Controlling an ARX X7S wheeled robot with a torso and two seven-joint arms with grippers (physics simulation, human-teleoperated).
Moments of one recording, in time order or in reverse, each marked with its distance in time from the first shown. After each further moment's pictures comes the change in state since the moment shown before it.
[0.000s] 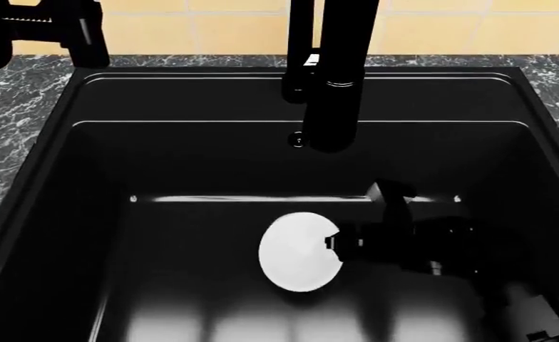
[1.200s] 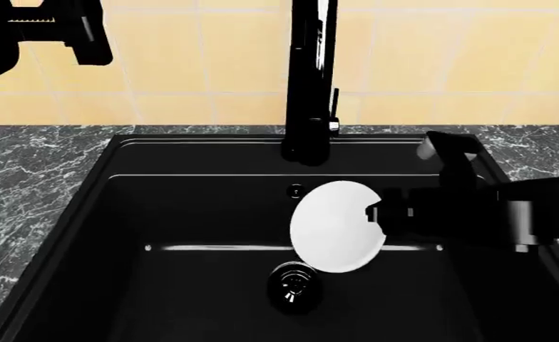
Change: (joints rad) left arm 0.057 -0.001 -0.011 0.014 0.045 0.084 0.022; right arm 0.058 0.225 0.240 -0.418 0.392 0.376 0.480
